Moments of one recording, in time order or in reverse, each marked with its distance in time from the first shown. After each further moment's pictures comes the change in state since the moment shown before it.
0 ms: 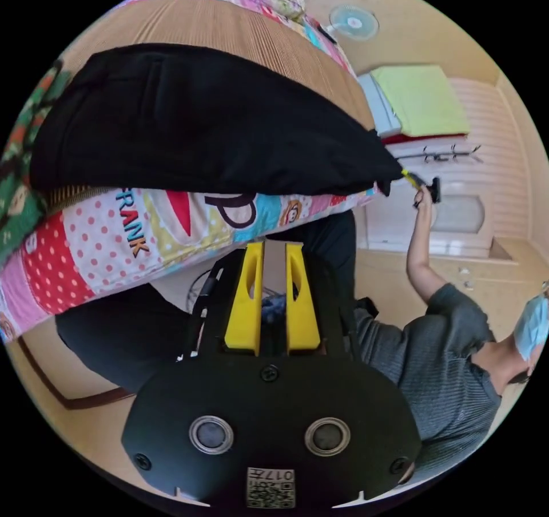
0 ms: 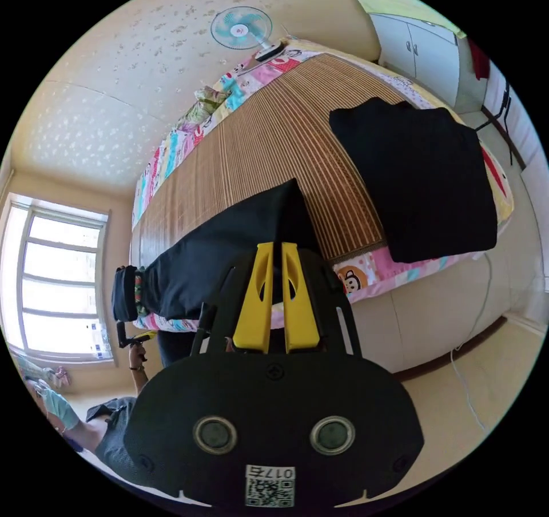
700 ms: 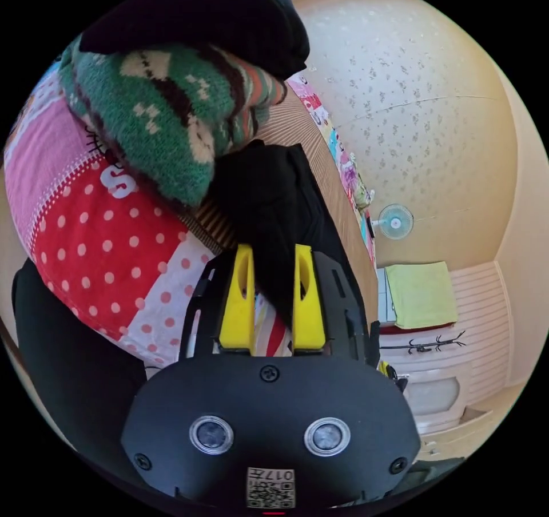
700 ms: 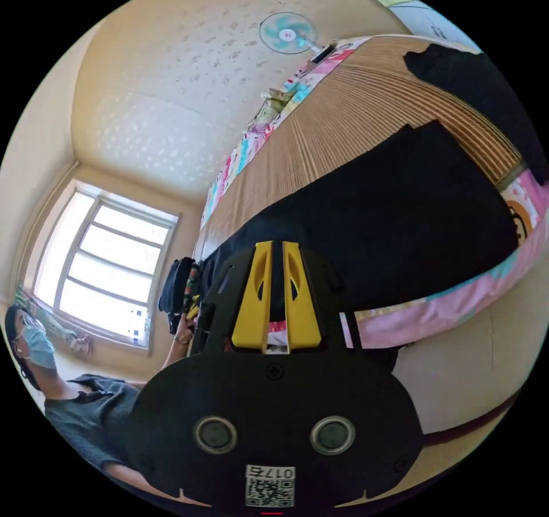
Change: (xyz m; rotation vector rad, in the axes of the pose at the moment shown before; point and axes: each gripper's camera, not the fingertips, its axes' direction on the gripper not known) left arm -0.145 0.068 -0.003 0.744 0.055 -0.363; right arm -0.107 0.137 0.164 0.135 -0.382 -0.277
